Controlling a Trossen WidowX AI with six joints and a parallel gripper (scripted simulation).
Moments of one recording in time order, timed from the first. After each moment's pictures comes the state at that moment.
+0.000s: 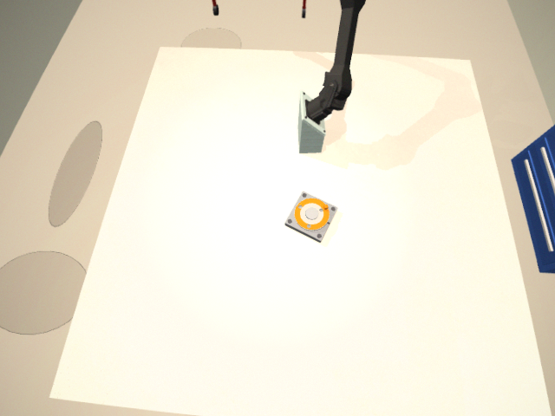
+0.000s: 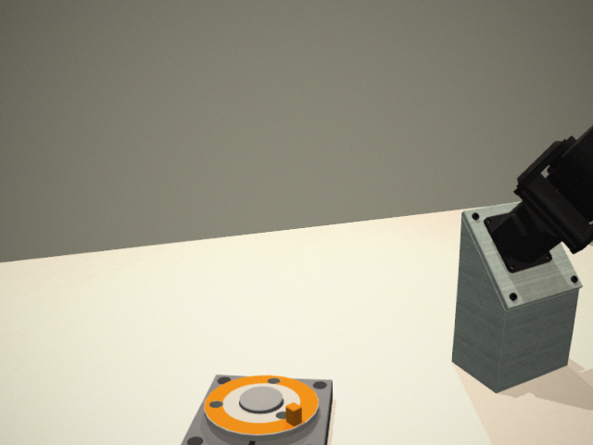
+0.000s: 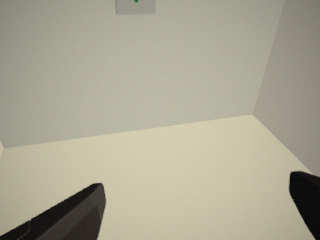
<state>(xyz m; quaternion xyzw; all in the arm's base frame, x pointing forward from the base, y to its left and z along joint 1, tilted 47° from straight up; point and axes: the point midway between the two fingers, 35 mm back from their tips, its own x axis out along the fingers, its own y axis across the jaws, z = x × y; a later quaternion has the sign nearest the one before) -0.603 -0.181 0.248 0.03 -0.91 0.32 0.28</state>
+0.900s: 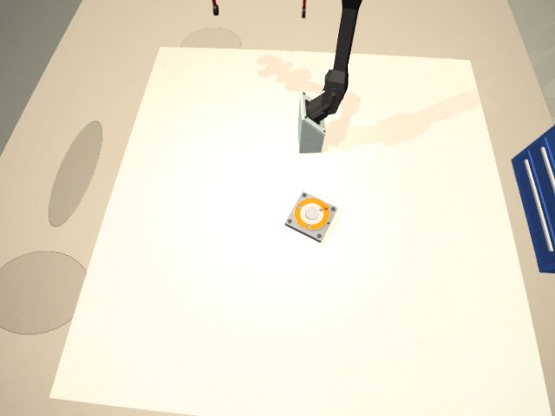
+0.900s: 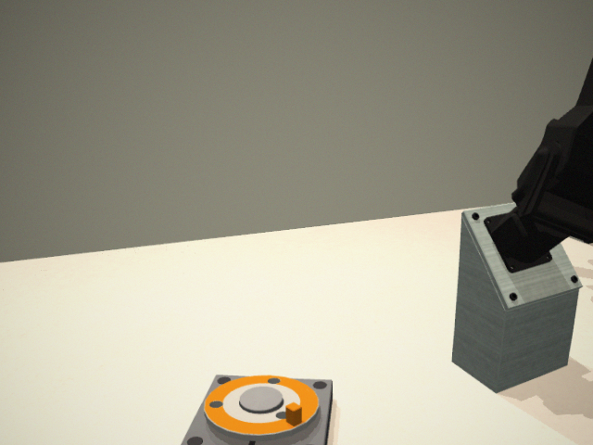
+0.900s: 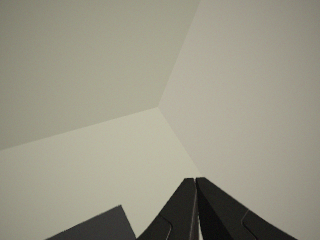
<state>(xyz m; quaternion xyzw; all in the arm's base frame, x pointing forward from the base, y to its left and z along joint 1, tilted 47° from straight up) -0.358 -0.531 0.165 0.37 -0.78 0.46 -0.19</state>
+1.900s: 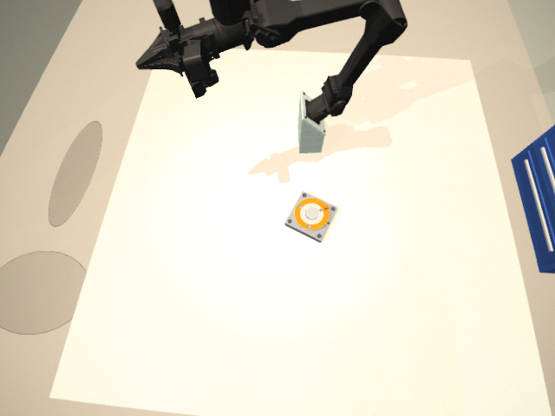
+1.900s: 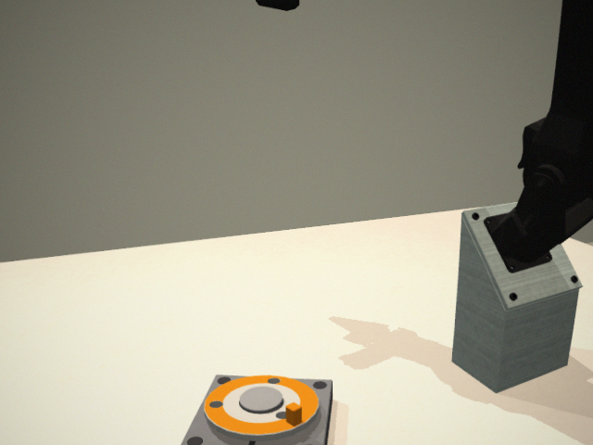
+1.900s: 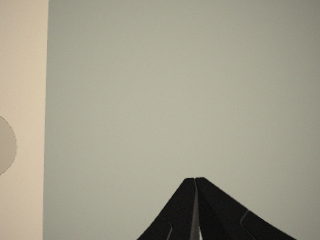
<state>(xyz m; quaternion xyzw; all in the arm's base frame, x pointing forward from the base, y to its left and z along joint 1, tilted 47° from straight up) 0.159 -0.496 0.023 0.27 -0.51 0.22 -0.79</state>
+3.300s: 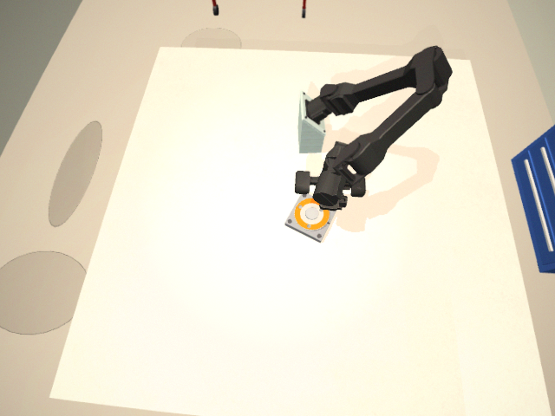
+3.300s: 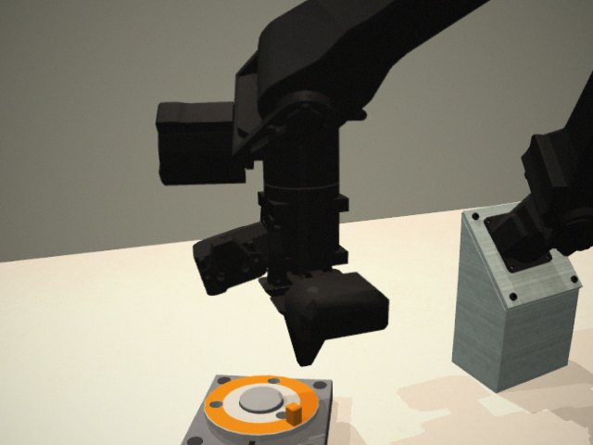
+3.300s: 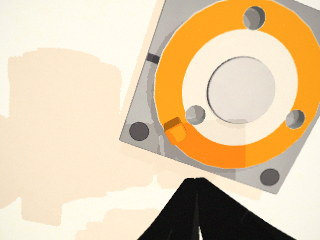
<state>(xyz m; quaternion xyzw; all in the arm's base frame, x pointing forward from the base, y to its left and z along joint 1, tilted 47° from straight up) 0.267 0.029 0.006 -0.31 -0.65 -0.24 -0.65</state>
